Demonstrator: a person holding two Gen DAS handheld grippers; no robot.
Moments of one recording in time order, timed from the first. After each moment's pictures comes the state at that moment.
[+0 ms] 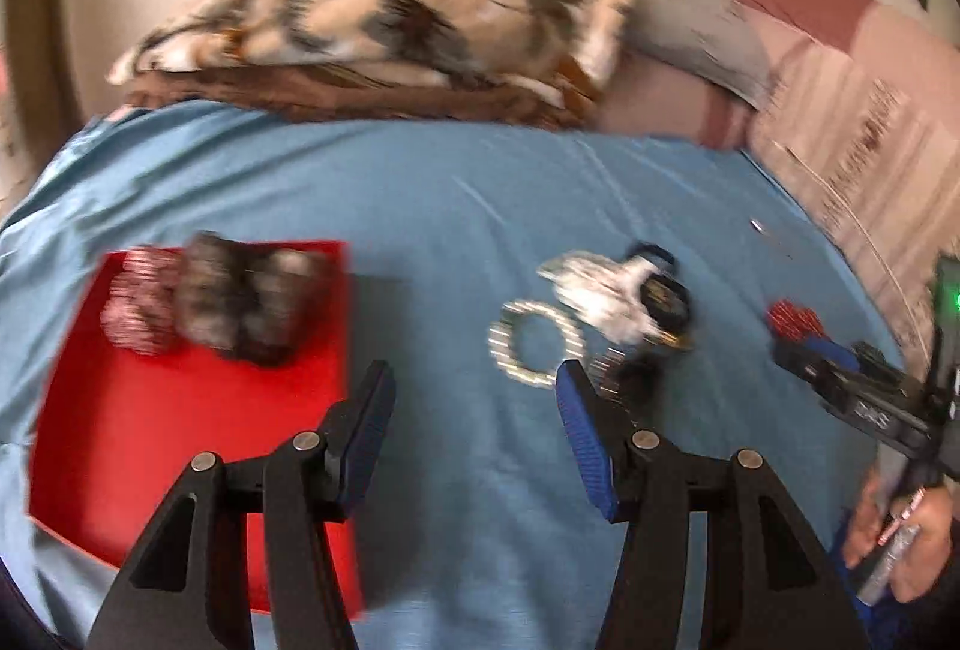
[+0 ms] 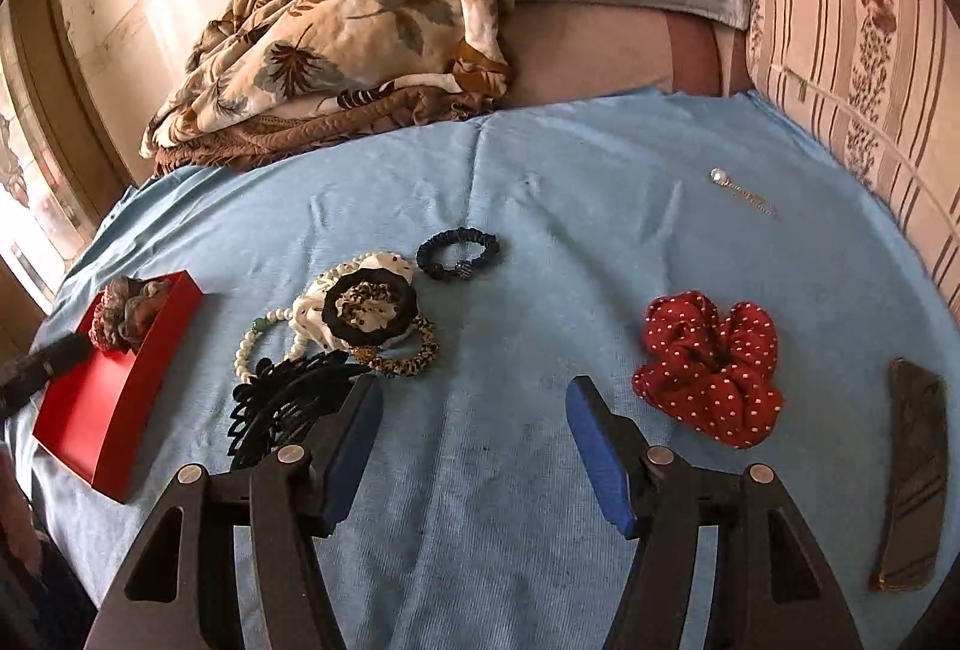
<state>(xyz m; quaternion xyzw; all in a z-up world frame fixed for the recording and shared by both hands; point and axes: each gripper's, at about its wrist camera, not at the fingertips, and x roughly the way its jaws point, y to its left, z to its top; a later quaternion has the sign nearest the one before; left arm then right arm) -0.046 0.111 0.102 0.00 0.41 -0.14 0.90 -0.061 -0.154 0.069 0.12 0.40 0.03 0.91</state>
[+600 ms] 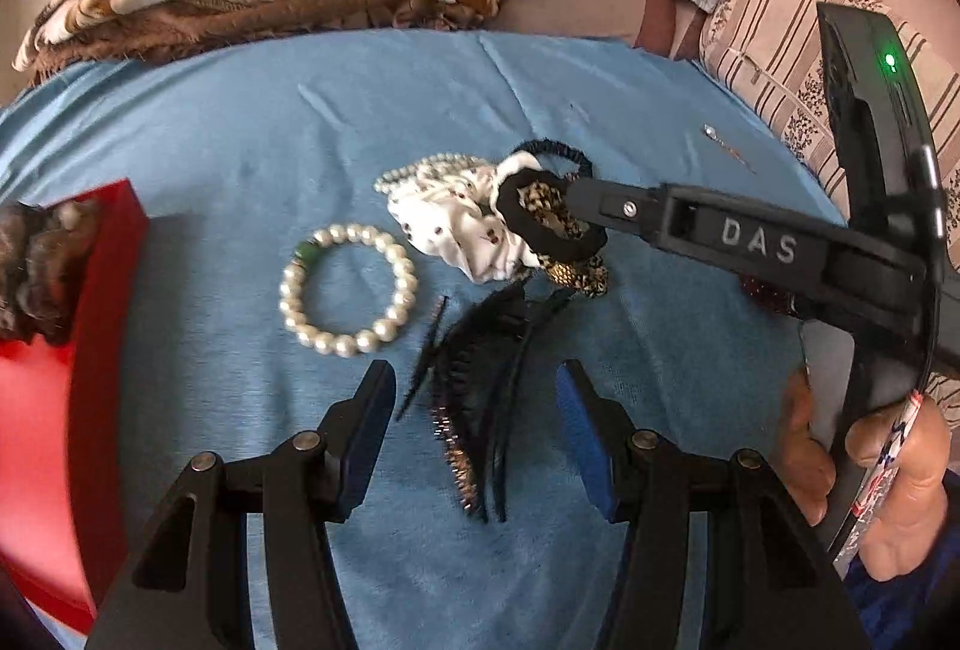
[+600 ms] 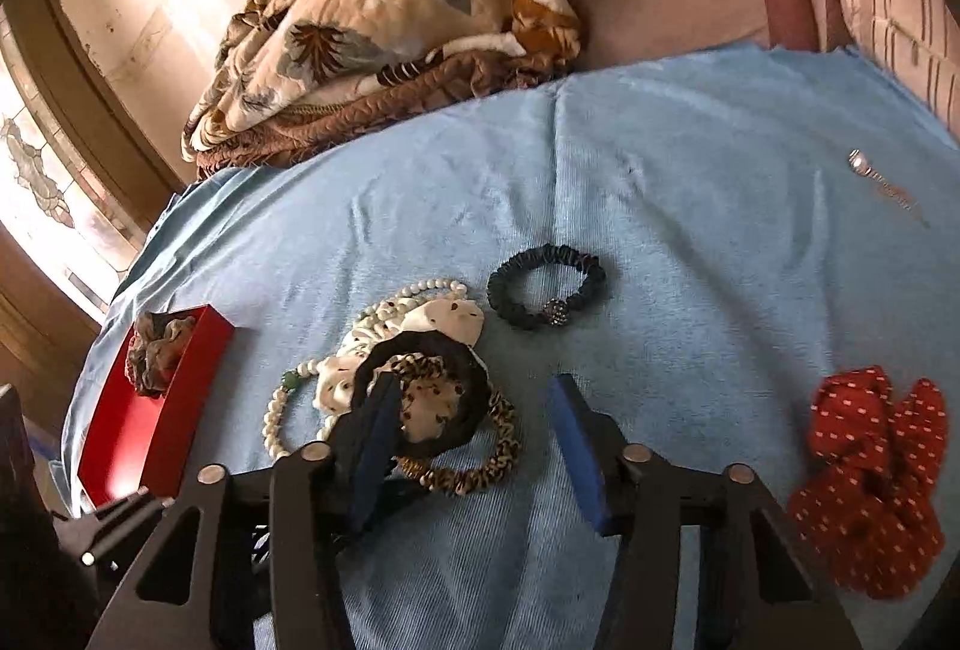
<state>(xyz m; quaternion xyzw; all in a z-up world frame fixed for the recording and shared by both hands) -0.022 0.016 0.038 0.00 0.48 -0.20 0.86 0.025 -0.142 0.034 0.18 0.43 0.12 0.88</state>
